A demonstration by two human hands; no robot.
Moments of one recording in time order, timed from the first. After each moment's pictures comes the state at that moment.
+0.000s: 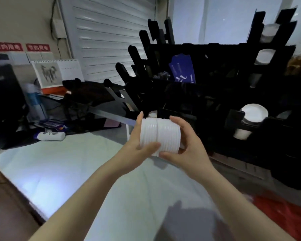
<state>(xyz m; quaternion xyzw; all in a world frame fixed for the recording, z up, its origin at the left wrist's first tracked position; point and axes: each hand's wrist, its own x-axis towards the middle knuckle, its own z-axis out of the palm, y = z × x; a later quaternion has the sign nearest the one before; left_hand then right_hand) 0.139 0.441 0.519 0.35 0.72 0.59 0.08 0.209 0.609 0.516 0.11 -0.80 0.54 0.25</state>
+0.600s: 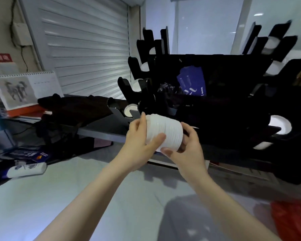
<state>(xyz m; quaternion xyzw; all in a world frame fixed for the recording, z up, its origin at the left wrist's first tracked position) 0.008 0.411 0.550 0.39 0.80 0.45 -0.02 0.105 0.537 0.523 -0.06 -0.70 0.63 0.35</state>
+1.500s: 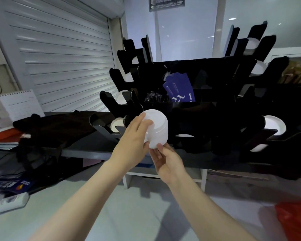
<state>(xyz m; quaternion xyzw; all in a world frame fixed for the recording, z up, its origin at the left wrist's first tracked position) -0.050 0.453 0.557 0.51 0.78 0.26 -0.23 0.017 0.559 0.500 -0.13 -0.22 0.94 0.22</state>
